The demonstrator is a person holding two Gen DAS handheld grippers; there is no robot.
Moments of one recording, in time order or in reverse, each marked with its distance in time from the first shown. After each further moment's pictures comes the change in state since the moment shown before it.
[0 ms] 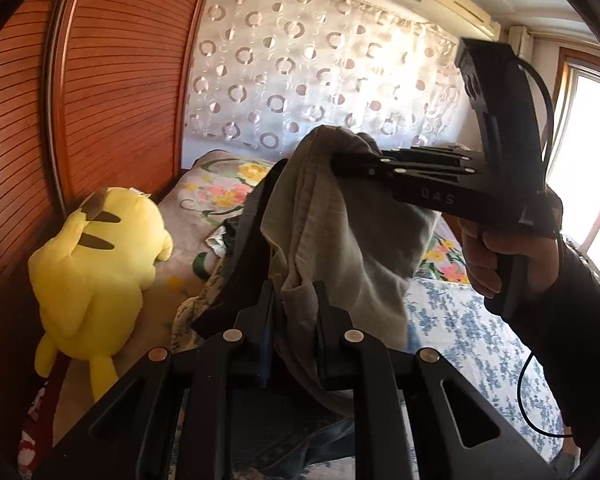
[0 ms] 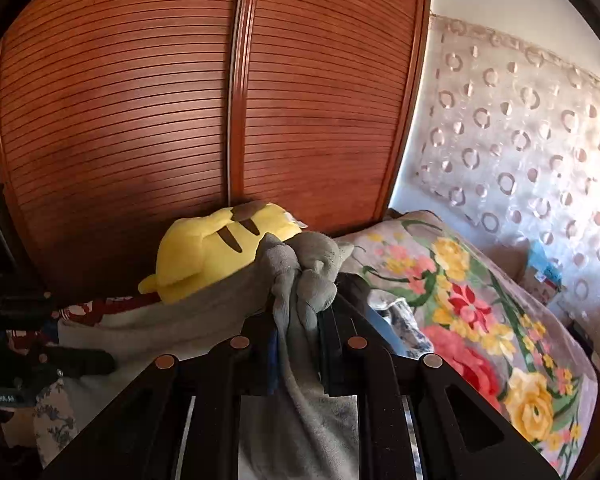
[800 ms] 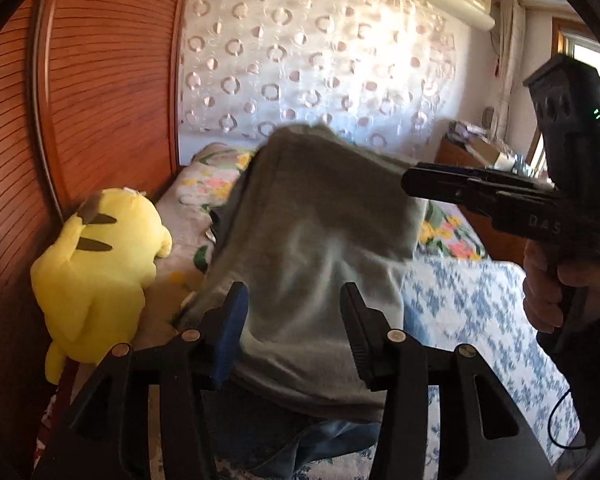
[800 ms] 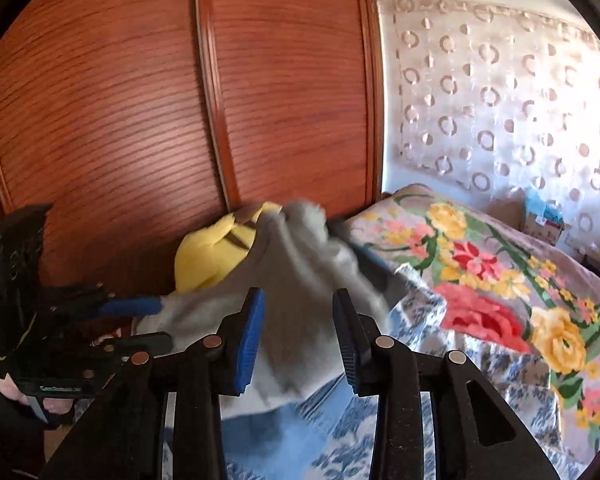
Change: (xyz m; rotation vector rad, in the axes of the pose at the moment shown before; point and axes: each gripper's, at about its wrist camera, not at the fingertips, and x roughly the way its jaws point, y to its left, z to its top) left arm 0.021 -0.016 -0.010 0.085 0.061 0.020; right arm -0.073 0.000 -0.056 0.204 -0.031 0.007
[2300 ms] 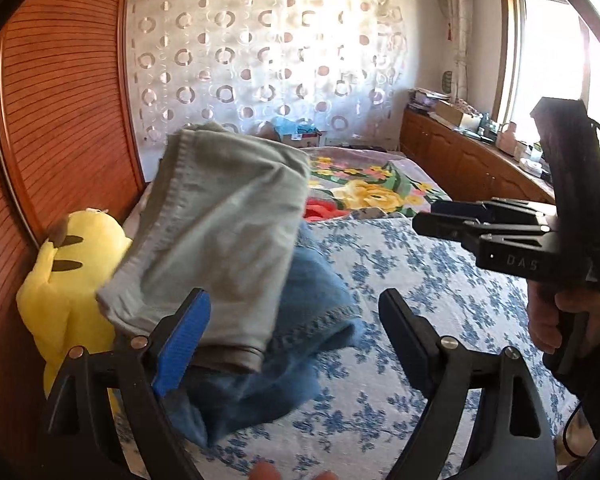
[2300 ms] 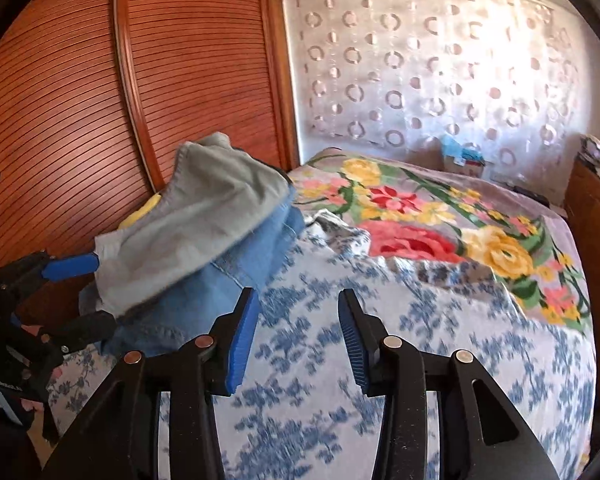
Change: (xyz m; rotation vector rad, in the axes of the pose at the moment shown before) left arm -0.020 -0.078 -0.028 0.161 0.000 -0.065; right arm -0.082 0.034 -0.070 0.212 0.039 -0.271
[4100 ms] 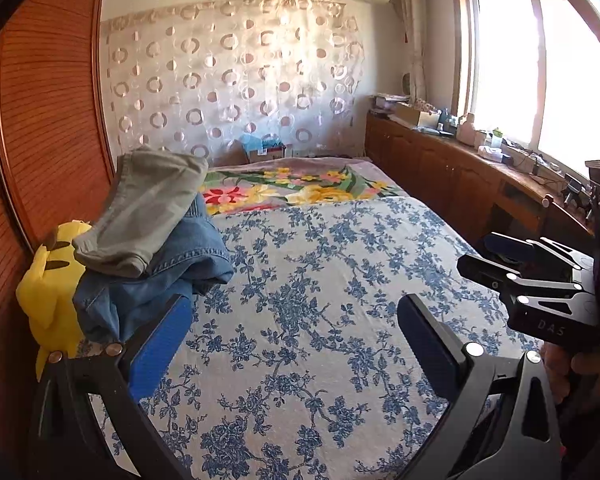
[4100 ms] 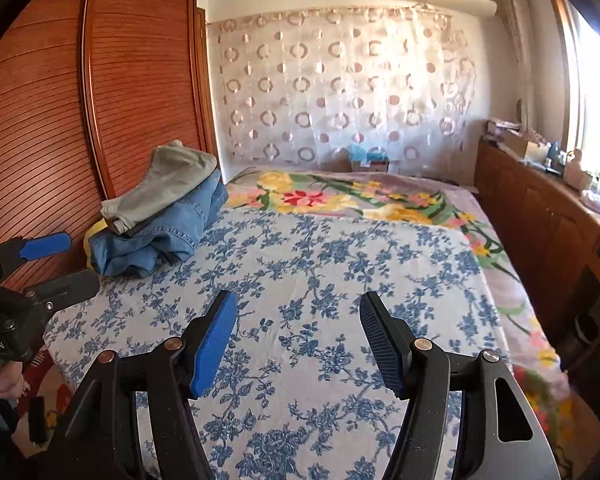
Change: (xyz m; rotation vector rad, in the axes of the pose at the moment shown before) left arm -0.102 -0.124 -0.057 0.083 -0.069 -0.036; right arm -0.216 0.045 -0.129 0.121 -0.121 -0.263
